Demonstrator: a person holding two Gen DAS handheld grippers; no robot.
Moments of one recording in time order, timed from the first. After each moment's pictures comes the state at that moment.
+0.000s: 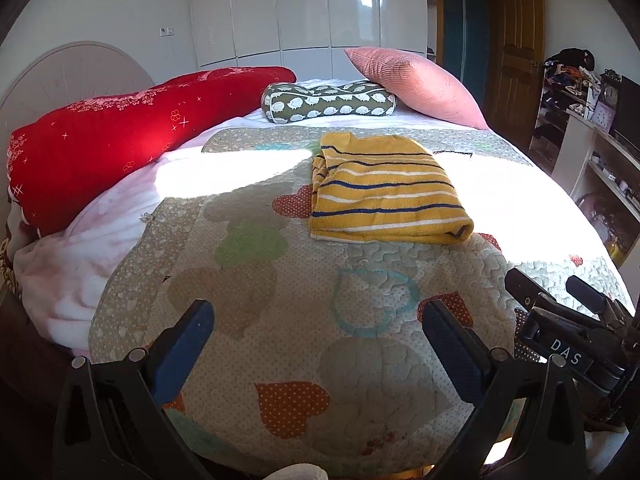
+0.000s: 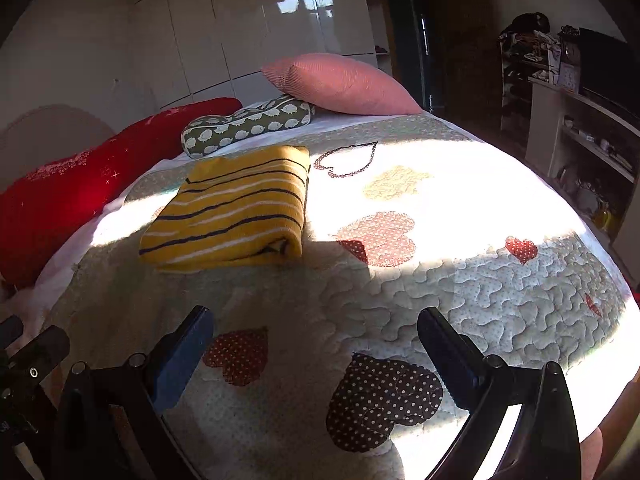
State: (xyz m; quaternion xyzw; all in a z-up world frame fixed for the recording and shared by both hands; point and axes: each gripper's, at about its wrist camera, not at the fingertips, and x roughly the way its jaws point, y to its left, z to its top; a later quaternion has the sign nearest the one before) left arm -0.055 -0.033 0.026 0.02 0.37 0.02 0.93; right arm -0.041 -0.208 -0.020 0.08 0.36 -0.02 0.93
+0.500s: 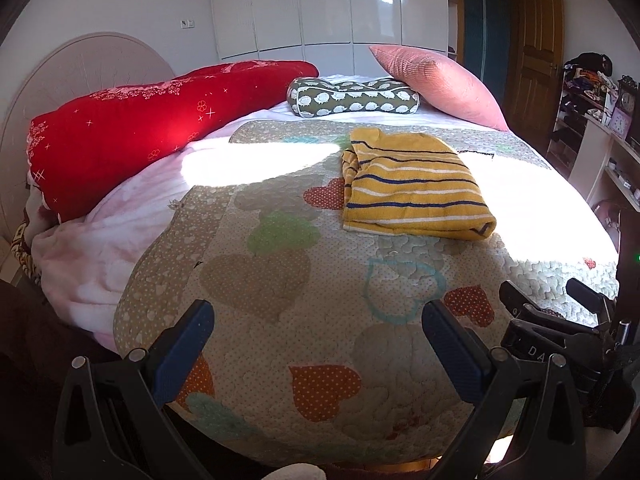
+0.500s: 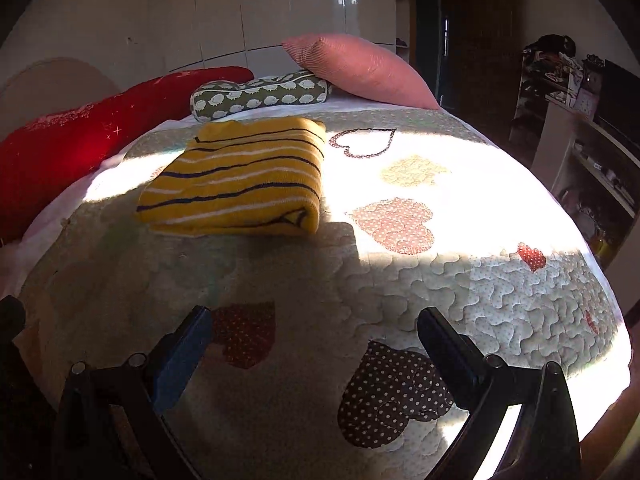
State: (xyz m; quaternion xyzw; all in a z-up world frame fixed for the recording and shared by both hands) left arm -0.069 -0.013 0.035 0.01 0.37 0.06 0.93; right arm -0.033 -0.181 -0.033 0.02 0.39 -0.01 0.92
